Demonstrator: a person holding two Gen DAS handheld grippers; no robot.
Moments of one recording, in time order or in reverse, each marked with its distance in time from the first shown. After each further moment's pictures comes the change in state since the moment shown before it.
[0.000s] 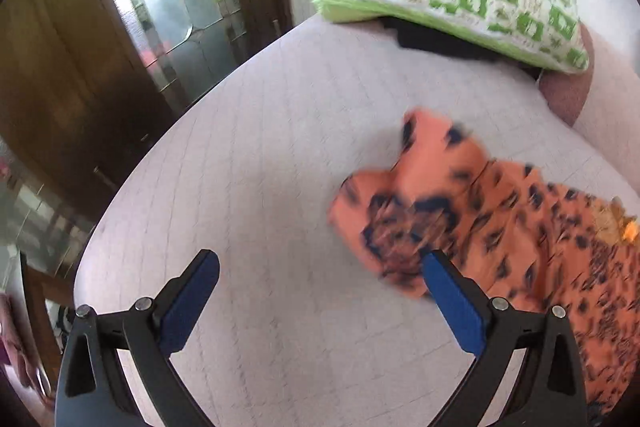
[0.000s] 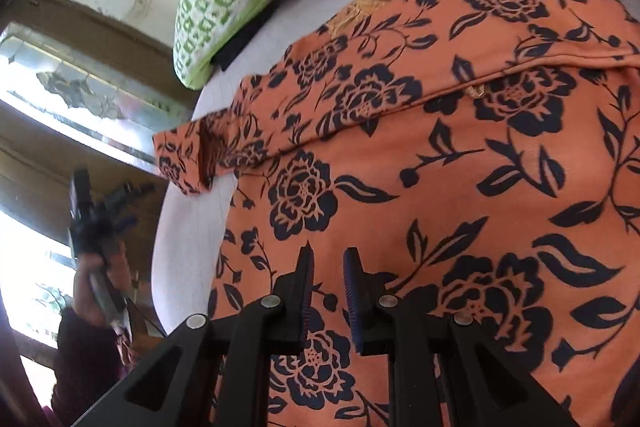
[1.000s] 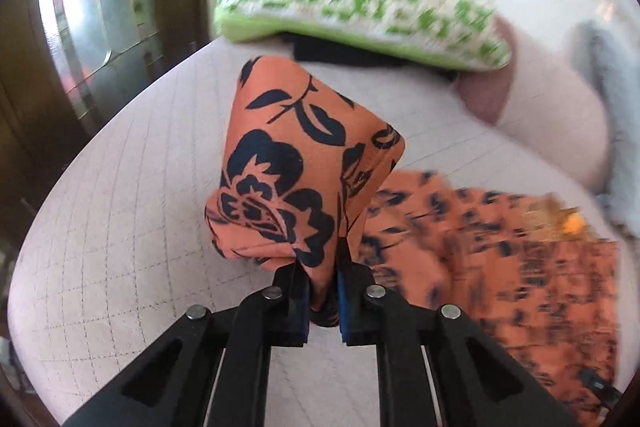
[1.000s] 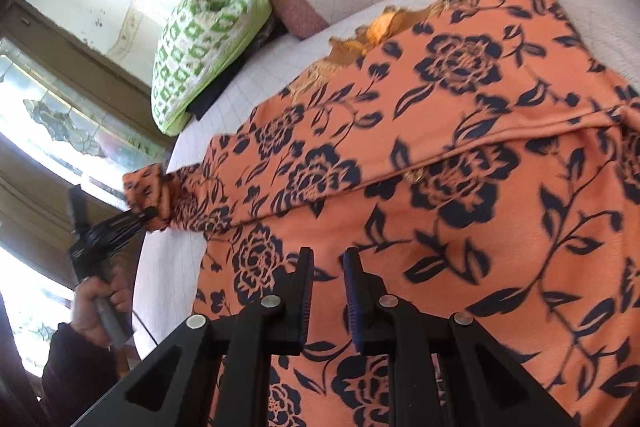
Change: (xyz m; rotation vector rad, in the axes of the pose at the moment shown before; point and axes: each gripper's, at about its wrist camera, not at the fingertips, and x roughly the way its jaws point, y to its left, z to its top) left arm -0.004 -0.048 -0.012 0.075 -0.087 -0.280; right arm -0.029 -0.028 0.033 0.064 -0.168 -0.073
